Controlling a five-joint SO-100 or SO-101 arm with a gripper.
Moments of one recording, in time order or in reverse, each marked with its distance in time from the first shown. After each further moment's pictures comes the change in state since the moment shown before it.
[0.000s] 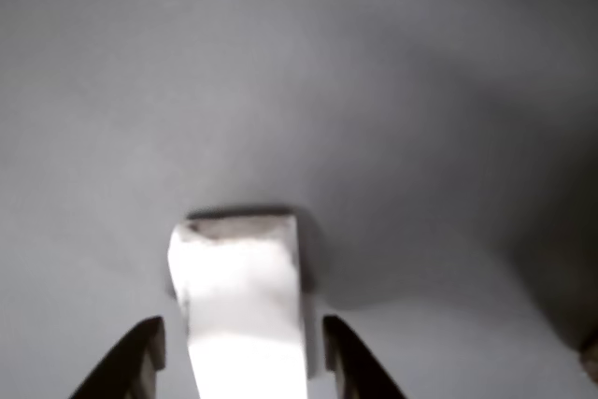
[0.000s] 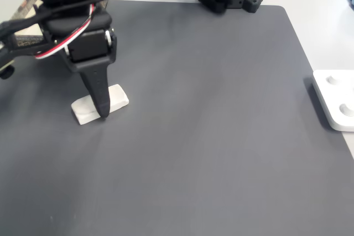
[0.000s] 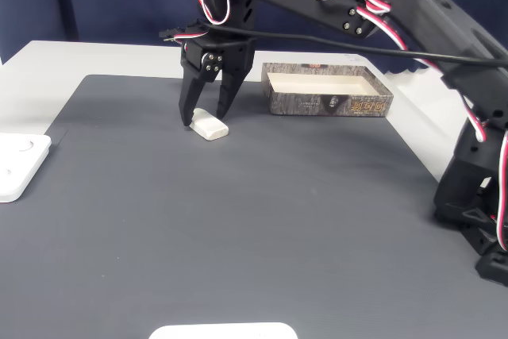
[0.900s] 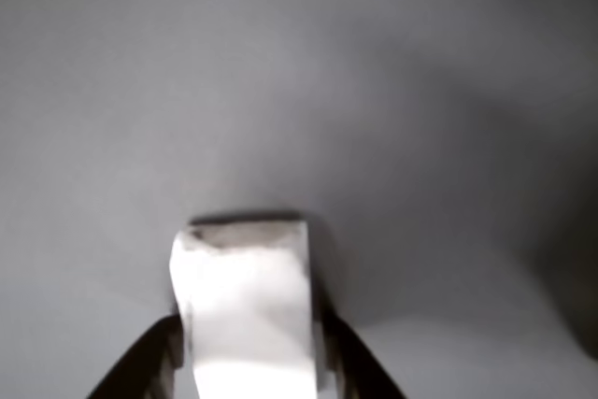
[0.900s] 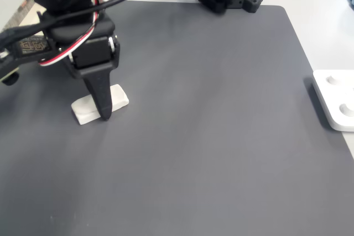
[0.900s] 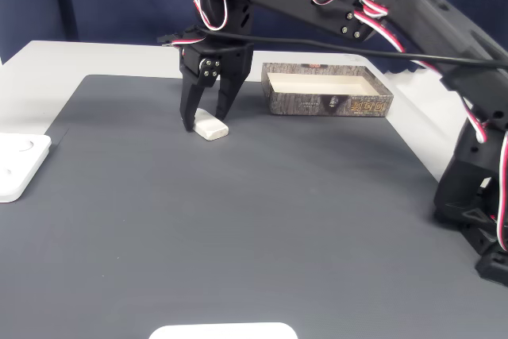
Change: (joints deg) arm -0.5 -1.2 -0.2 -0.4 -0.5
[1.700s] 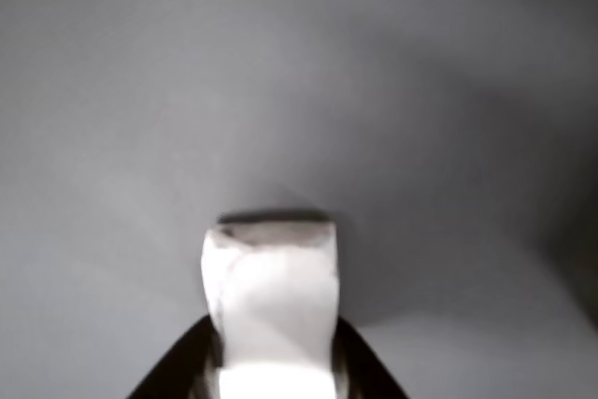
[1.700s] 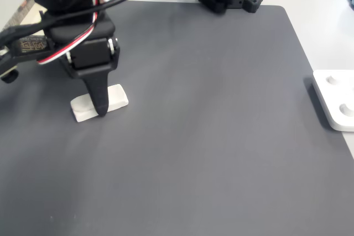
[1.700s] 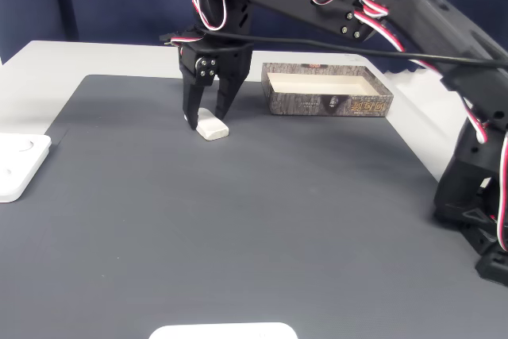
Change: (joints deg) arm -0.5 0.0 0.0 -0.4 -4.1
